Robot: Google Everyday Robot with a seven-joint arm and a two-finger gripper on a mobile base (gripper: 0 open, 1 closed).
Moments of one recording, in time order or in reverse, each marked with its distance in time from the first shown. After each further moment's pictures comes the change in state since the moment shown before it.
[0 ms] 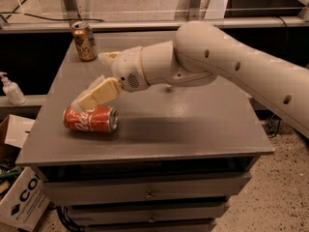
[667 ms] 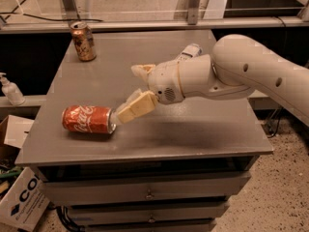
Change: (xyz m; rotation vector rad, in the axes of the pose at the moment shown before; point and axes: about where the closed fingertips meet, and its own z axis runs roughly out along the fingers) arm 0.052 -0.001 -0.067 0.056 0.058 0.029
